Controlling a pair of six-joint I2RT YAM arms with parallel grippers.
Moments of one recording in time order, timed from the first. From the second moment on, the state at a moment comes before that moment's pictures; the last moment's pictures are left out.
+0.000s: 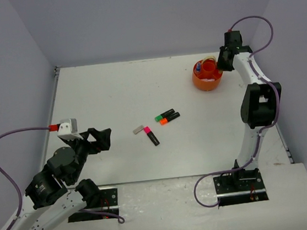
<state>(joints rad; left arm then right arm) -0.87 0.34 0.76 -0.67 -0.61 -0.52 -0.05 2.04 1.82 -0.65 0.11 0.29</state>
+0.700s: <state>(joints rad) -0.85 0.34 0.76 -0.66 -0.61 -0.51 0.46 1.69 1.62 -0.53 0.05 0.20</state>
